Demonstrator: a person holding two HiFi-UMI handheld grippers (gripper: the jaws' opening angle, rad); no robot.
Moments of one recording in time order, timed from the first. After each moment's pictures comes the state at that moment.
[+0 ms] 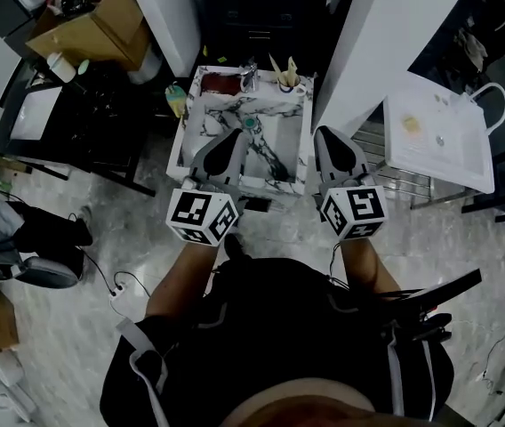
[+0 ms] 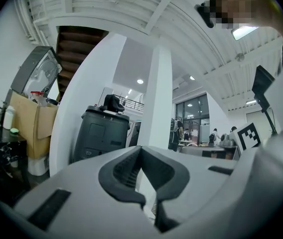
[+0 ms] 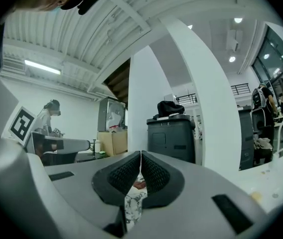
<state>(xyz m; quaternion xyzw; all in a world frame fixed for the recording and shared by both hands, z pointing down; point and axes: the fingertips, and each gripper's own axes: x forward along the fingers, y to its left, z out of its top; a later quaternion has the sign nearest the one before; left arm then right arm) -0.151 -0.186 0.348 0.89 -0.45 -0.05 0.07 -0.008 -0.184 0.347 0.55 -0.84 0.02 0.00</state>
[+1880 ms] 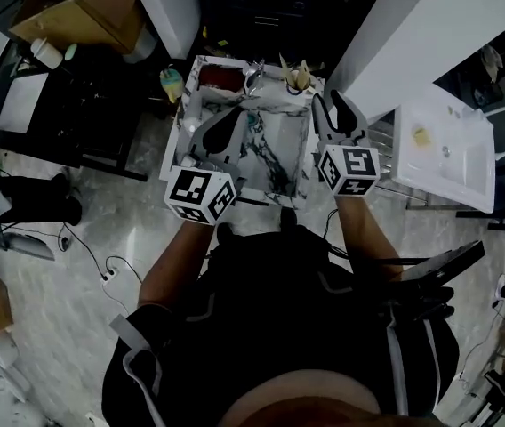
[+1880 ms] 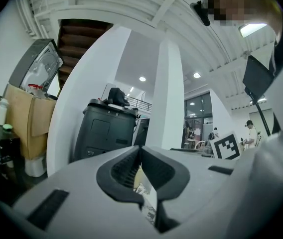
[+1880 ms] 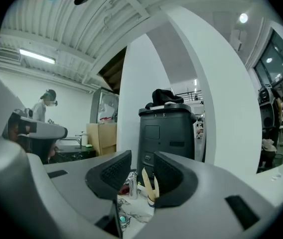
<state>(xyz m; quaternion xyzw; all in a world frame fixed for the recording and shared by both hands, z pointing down) -0.155 -0.301 0.379 0.88 -0.46 -0.04 0.08 0.001 -0.350 0.401 0.56 -0.83 0.02 0.03</state>
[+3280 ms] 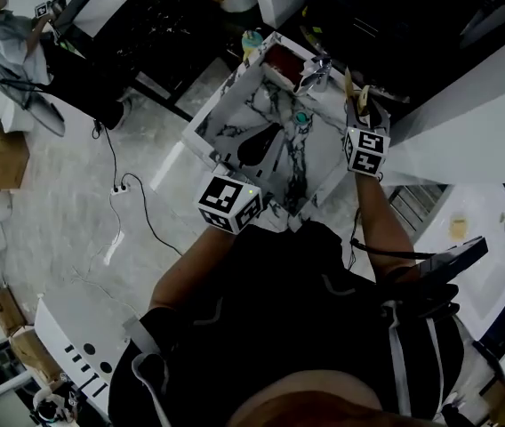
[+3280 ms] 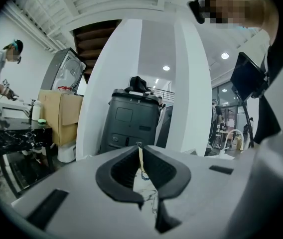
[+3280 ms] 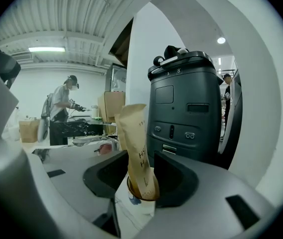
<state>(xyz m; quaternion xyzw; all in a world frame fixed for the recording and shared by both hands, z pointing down) -0.125 -0.315 0.453 0.78 -0.61 0.01 0.13 -0.015 -0.505 0.590 0.44 -0.88 0.06 0.15</state>
